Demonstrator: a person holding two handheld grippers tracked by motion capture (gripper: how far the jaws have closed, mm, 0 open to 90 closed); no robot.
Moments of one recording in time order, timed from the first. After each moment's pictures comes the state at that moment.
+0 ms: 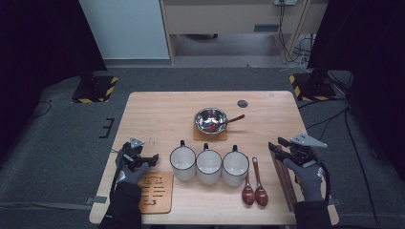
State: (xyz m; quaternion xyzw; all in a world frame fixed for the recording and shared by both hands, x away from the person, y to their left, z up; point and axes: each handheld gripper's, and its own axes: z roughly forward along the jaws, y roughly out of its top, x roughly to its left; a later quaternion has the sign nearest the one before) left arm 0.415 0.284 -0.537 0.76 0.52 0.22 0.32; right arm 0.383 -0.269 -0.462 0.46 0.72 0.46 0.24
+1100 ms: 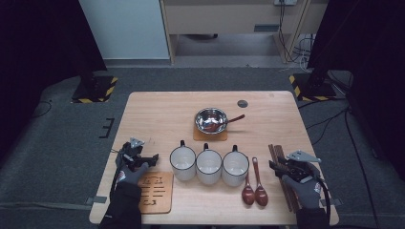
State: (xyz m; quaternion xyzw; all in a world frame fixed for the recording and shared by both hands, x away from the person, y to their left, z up) left arm 0.415 0.284 -0.537 0.76 0.52 0.21 0.32; right arm 0.357 -0.272 -0.512 0.49 0.75 0.40 0.21
